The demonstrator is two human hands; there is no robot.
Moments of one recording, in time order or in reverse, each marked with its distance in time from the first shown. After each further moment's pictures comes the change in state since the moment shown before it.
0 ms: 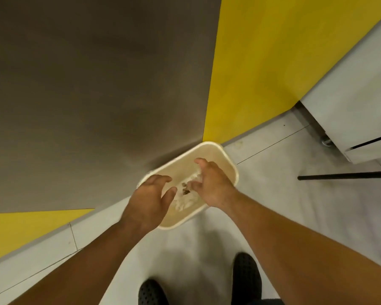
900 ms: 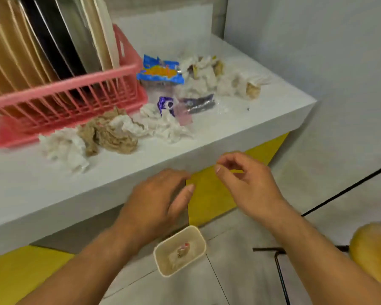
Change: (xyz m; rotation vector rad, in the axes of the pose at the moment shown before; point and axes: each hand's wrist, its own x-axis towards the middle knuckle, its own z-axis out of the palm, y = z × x) left_hand -0.126 0.345 -0.472 -0.014 0.345 0.457; right_hand -0.329 -0.278 -0.410 0.341 0.506 -0.594
